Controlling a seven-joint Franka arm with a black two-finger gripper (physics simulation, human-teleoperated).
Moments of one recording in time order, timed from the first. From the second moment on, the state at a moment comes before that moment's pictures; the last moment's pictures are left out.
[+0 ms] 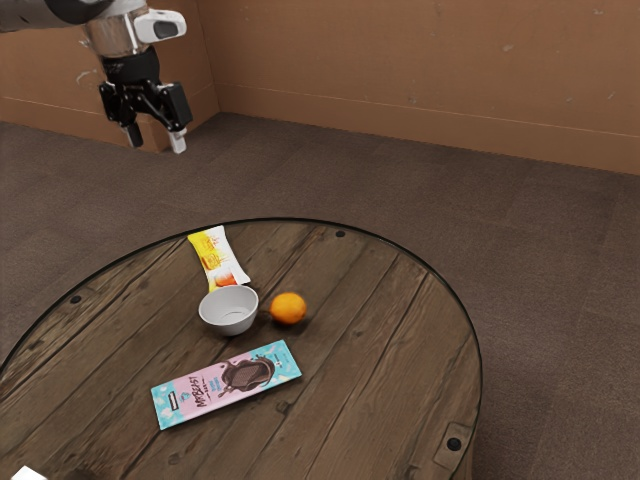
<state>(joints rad) -0.04 0.09 0.17 -1.41 -0.08 1.47 0.11</state>
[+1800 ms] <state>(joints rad) -0.41 0.59 0.37 -1.75 -0.32 2.37 -1.56</state>
